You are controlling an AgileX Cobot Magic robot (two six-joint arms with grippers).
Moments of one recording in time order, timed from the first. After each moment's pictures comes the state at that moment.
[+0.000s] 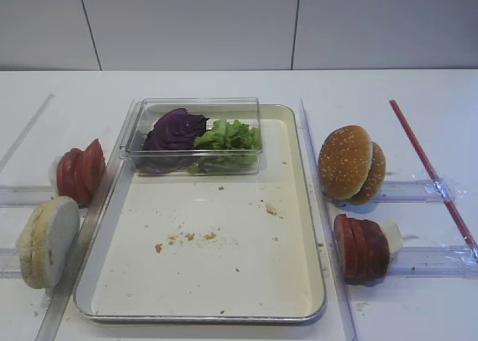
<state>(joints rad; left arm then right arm) -0.11 -0.02 -0.49 -0.03 1.18 0.06 0.07 -0.02 -0.47 0.02 1.10 0.03</state>
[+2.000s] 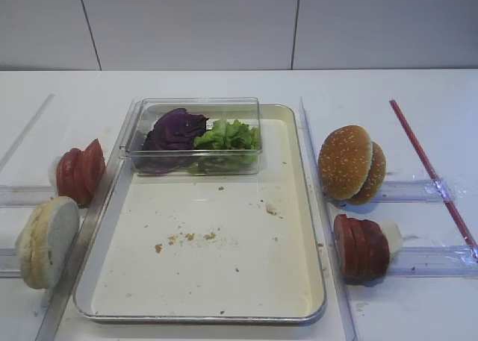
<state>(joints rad) -0.11 0.59 -0.80 -0.13 1.26 -0.02 0.07 -0.02 -0.47 0.02 1.10 0.03</state>
